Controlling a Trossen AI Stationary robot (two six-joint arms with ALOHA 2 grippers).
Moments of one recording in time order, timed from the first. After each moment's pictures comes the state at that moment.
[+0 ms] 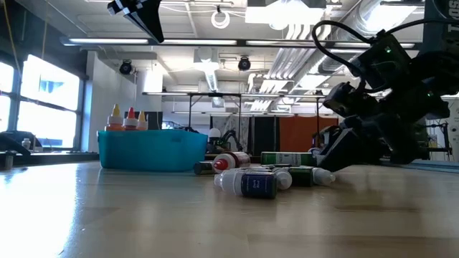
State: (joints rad) left arm -0.12 1.29 1.34 -1.10 -0.77 -0.63; right arm 0.05 1.67 0.25 0.82 0.05 0.05
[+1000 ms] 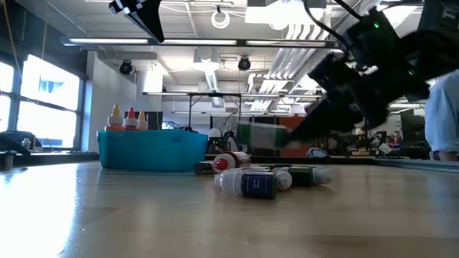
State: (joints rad) left arm -0.12 1.29 1.34 -1.10 -0.77 -0.59; right arm 0.06 1.58 0.39 0.74 0.07 0.01
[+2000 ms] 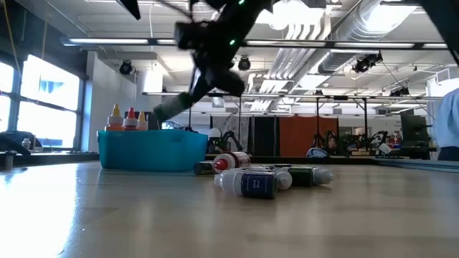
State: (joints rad) left arm -0.12 1.28 1.55 -1.57 -0.98 -0.68; right arm -0.01 2.12 1.79 -0.54 0.51 -0.78
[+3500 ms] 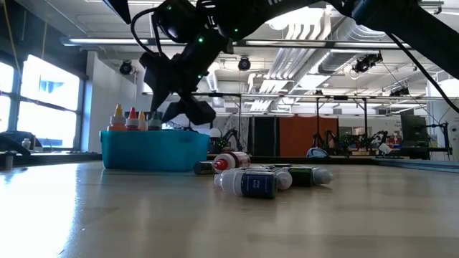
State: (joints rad) left arm -0.12 1.23 1.50 -1.57 -0.90 -0.74; right arm -0.09 2.39 2.08 -0.41 0.42 -1.44
